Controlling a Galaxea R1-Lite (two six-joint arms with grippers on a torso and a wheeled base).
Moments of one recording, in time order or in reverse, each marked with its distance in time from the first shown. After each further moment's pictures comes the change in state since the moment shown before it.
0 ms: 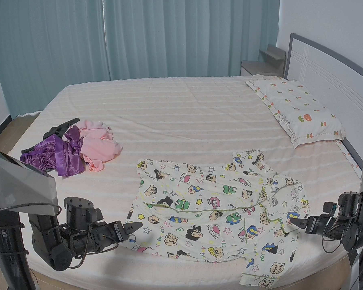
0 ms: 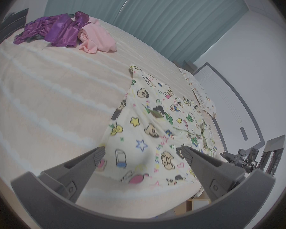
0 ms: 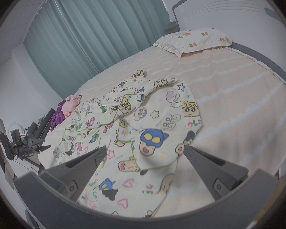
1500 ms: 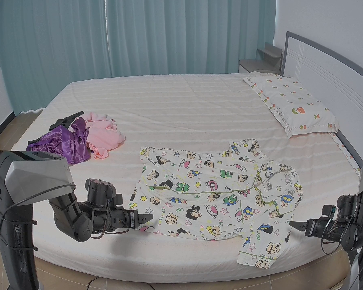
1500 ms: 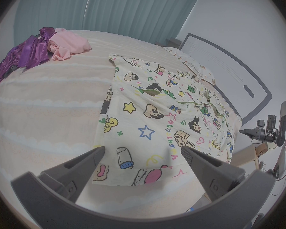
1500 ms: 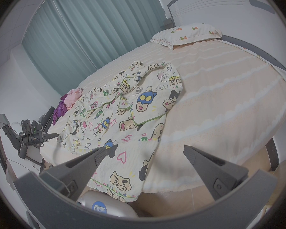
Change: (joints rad) left arm 0.067 0.126 -0.441 0.405 -0.079 0.396; right arm -0.011 0.042 0.001 0.000 0.001 0.001
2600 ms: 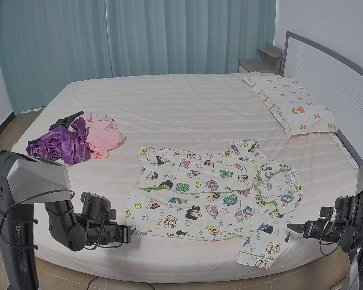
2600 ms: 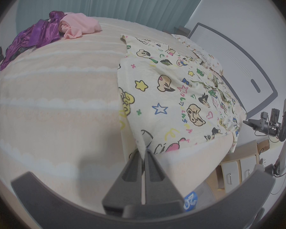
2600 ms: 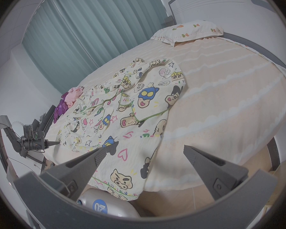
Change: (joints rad) left arm 0.015 0.005 0.154 -0.011 0.003 0.001; right arm 0.023 0.027 0.000 0.000 0.007 0.000
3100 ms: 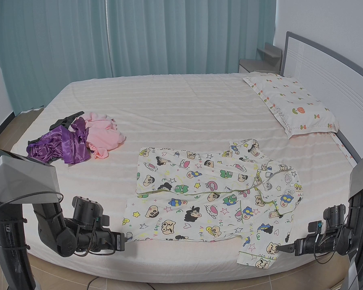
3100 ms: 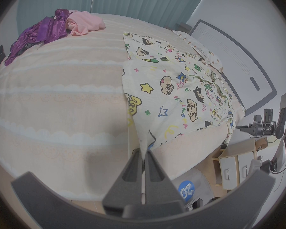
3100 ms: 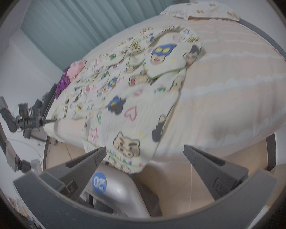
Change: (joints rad) left arm 0.009 -0.089 0.115 0.009 0.001 0.000; right arm 0.101 0.024 0.000 0.236 -0.003 -0.141
